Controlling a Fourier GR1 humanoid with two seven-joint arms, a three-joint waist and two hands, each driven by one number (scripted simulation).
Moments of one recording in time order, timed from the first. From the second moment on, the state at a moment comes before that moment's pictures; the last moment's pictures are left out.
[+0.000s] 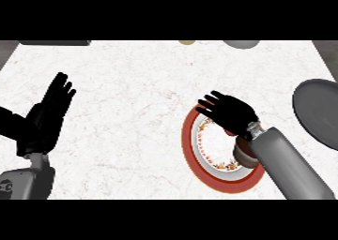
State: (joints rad) left arm -0.17 0.17 0.09 -1.60 0.10 0.06 0.25; right arm -0.54 -0.28 0.43 -1.23 1.51 0.39 -0.38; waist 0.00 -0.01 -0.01
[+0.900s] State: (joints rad) left arm -0.17 0.17 0.11 -1.60 0.11 0.05 0.25; right arm -0.58 -0.22 0.35 -1.10 1.51 0.21 -0.53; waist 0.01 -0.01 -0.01
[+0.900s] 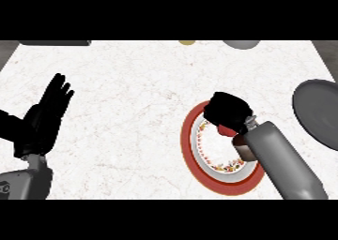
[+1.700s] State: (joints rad) left arm -0.15 0.18 0.13 -1.59 0.10 0.06 0.24; right arm -0.50 -0.03 0.00 -1.50 1.50 0.26 0.30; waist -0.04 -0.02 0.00
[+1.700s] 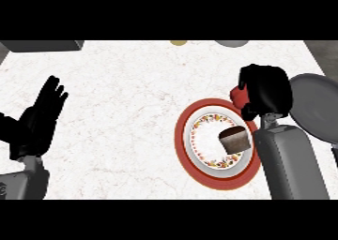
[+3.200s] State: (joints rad) left arm -0.17 0.15 0.11 -1.59 0.09 0.04 0.23; right arm -0.47 -0.42 -0.57 -1.37 1.14 0.06 0.10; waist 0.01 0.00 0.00
